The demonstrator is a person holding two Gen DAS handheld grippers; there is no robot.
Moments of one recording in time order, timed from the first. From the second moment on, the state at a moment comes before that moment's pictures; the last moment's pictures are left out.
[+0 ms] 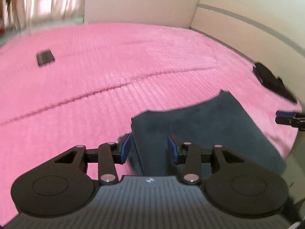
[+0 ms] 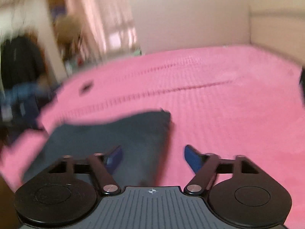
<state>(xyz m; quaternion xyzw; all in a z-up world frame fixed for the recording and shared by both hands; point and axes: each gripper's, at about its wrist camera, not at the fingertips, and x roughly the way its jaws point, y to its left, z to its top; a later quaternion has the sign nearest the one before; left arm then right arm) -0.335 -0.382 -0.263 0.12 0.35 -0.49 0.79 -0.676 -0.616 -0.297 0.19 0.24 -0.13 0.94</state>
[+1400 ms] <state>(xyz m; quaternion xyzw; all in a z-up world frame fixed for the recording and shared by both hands) -0.406 -0.325 -0.285 0.13 0.37 -0.52 0.76 -0.662 -0.543 -0.334 0.16 0.31 -0.05 0.94</state>
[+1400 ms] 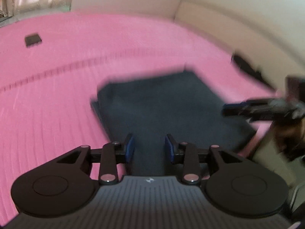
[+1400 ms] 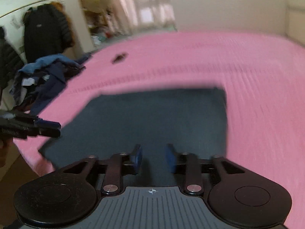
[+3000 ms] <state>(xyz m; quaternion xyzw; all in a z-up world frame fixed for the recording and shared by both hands) -0.534 -0.372 -0.330 0.53 0.05 -0.48 0.70 -0.715 -0.444 -0.332 -0.35 0.34 0.01 0.87</state>
